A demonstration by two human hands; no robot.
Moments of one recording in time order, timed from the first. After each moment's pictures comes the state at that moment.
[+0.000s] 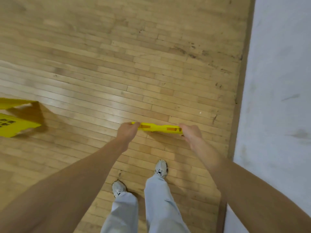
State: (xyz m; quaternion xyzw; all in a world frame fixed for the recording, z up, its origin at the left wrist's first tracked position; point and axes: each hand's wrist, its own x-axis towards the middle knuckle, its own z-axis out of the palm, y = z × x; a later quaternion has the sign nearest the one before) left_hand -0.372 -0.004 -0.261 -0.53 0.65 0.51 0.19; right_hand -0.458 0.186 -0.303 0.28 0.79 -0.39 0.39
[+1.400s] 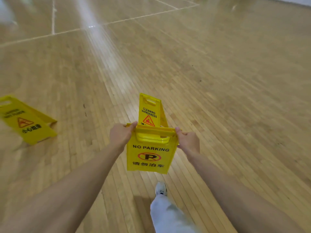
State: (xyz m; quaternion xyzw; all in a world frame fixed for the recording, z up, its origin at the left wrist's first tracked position) left_hand 0.122 -0.496 -0.050 -0.72 0.53 0.38 -0.24; right_hand -0.082 -0.427 -0.106 -0.29 0.79 -0.39 0.37
